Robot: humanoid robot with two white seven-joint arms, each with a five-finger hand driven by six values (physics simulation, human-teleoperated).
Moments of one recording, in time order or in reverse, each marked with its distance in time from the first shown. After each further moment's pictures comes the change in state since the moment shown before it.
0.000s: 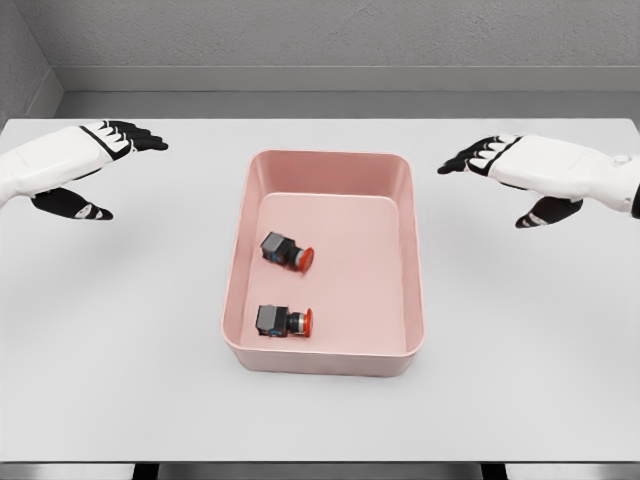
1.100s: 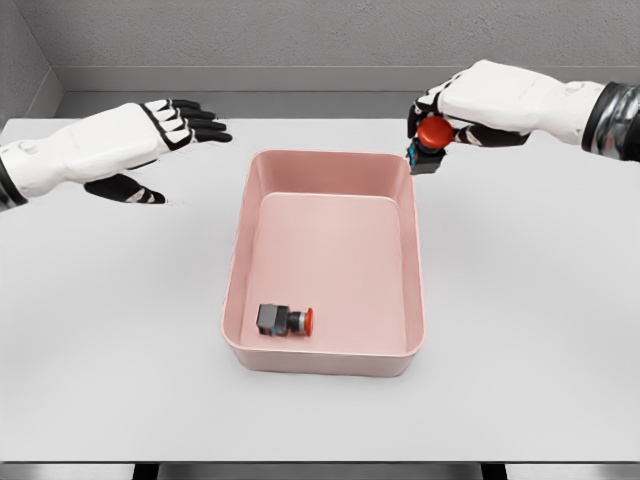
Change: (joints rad) left arm -0.104 -0.044 -0.059 -0.130 -0.036 0.000 0.013; right arm -0.379 0.144 0.236 -0.003 0.030 0.143 -0.001
